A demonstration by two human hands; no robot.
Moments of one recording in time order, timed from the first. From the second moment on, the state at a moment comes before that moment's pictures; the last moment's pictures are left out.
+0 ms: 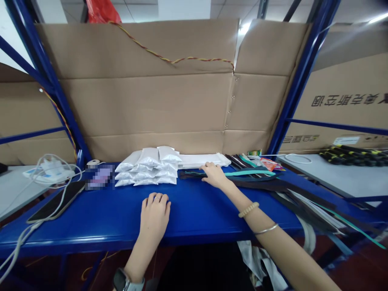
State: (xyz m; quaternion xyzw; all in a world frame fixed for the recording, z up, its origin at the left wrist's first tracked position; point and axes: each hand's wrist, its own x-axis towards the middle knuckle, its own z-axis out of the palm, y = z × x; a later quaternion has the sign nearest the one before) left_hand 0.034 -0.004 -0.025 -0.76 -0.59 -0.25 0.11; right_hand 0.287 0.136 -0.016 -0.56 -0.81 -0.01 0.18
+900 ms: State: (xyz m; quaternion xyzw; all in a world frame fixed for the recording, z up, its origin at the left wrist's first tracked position) left_hand 0.029 -0.018 -0.025 -0.75 -0.54 -0.38 -0.03; right_hand 0.263 0.110 -0.015 -0.56 -0.75 -0.06 0.34
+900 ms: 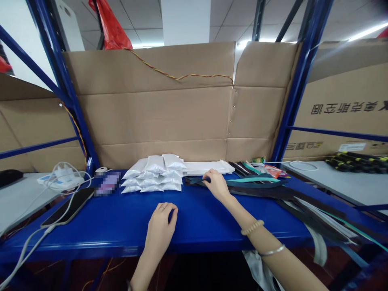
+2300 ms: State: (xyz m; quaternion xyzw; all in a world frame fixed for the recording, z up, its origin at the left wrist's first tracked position) left_hand 0.099 -0.068 -0.013 -0.86 -0.41 -0.30 0.02; right_hand 0.264 -0.069 -0.037 -0.49 -0.79 0.00 0.37
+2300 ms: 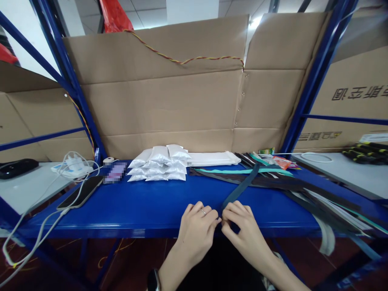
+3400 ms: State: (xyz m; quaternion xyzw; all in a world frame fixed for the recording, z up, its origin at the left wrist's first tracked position) left_hand 0.073 -0.061 0.000 -0.82 -0.44 -0.34 -0.17; right_hand 0.293 -0.058 -0.022 -0.45 -0.73 0.32 0.41
